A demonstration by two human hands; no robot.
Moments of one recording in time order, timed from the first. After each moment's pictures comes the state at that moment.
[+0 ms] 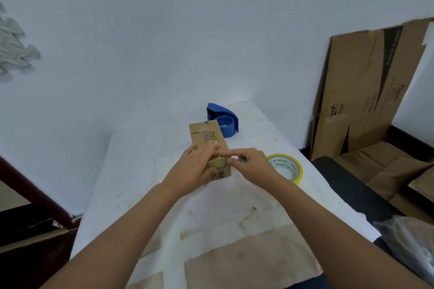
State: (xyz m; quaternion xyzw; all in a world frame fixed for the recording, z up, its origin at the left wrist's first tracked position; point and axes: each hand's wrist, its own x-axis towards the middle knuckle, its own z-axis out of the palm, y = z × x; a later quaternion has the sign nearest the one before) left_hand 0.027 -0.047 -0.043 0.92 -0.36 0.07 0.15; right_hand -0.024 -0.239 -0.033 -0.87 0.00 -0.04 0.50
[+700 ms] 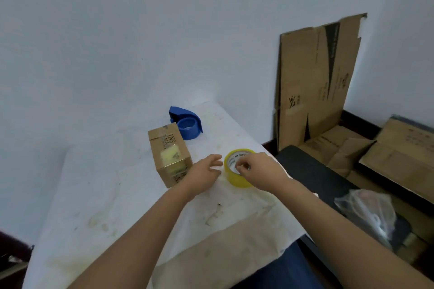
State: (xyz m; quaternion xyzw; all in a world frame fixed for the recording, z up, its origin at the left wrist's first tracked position) left_hand 0.002 -0.153 -0.055 0.85 -0.19 -0.23 0.43; right_hand -0.072 -0.322 -0.043 -0.96 0.09 -0.03 0.25
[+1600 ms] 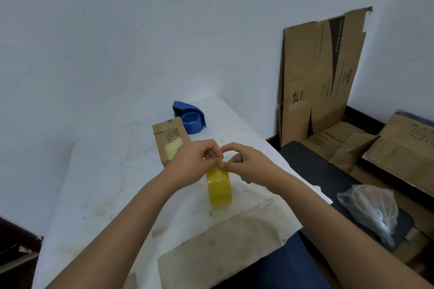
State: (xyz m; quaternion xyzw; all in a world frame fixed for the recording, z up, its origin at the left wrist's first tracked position) left_hand -0.035 -0.127 0.024 0.91 -0.28 -0.09 0.30; right_hand -0.099 -0.288 -0.001 -0.83 0.05 0.06 0.55
